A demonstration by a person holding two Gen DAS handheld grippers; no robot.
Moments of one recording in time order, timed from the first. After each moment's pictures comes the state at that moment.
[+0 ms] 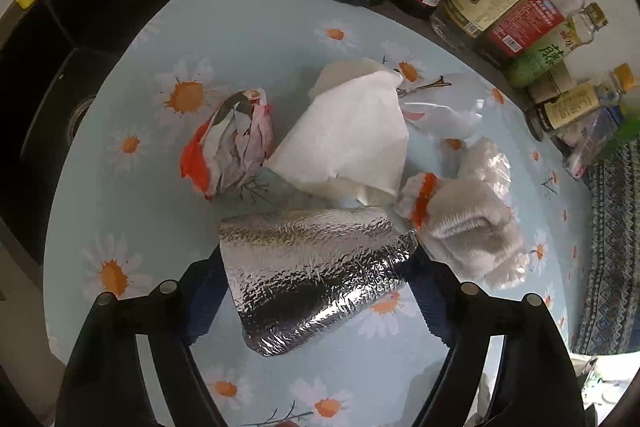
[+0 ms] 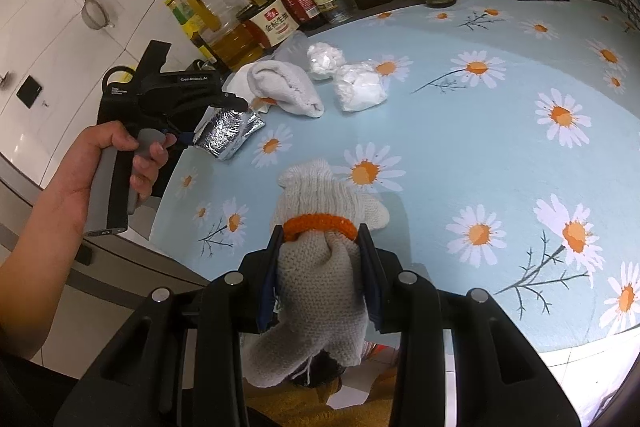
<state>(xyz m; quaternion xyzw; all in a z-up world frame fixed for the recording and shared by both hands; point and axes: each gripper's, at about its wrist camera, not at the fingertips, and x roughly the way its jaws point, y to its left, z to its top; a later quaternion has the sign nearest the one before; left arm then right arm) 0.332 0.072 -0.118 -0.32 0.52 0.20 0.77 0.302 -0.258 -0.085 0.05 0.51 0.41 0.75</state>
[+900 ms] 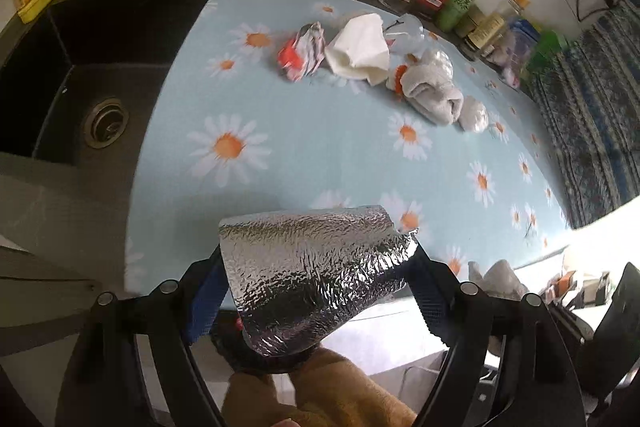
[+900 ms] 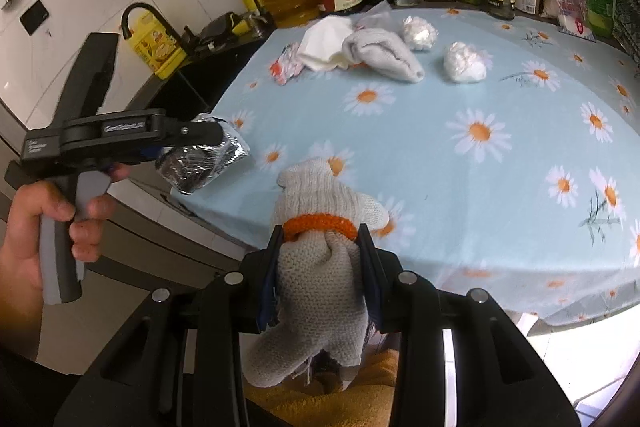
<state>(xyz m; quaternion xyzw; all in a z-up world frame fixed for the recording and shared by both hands) 0.158 0.063 -0.088 -0.24 0.50 0.09 0.82 0.178 -0.170 -0.062 -0.03 0.50 0.39 0.77</state>
